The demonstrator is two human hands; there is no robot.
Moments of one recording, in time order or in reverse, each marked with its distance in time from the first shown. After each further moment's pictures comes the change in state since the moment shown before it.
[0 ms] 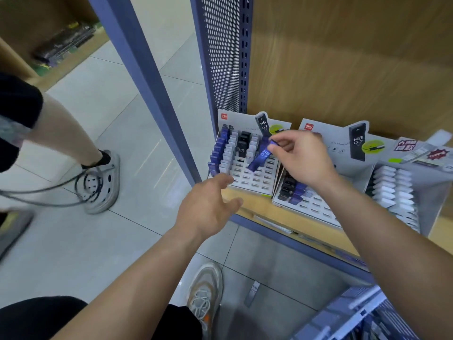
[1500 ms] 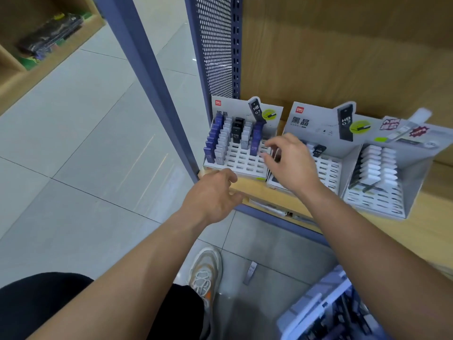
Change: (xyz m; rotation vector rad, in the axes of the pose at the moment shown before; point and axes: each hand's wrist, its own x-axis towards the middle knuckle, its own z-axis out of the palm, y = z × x) left_hand -0.002 -0.003 0.014 0.166 -0.122 0.114; right_hand -0.045 0.022 0.026 -0.252 0.054 -0.044
